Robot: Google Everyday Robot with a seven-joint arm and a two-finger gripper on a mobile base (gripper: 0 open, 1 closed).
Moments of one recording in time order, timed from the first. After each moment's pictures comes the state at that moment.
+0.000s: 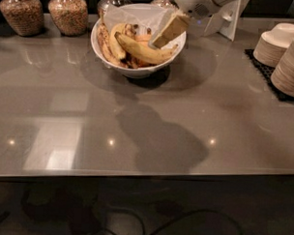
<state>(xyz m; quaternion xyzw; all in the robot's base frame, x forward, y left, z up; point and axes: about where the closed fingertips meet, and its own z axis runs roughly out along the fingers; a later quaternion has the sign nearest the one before) 0.651 -0.025 1.036 -0.66 0.57 0.03 0.48</state>
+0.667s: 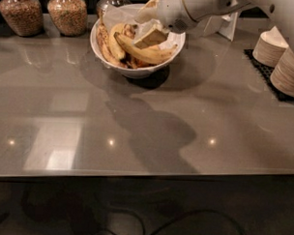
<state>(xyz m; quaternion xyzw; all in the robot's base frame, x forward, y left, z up) 0.659 0.019 0.995 -0.67 0.57 0.09 0.46</state>
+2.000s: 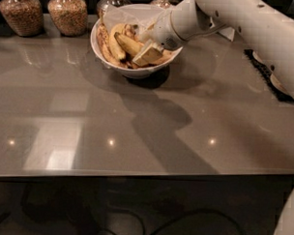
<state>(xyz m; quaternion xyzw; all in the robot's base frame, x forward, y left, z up) 0.701 0.012 0.923 -0.64 0.64 0.08 0.41</state>
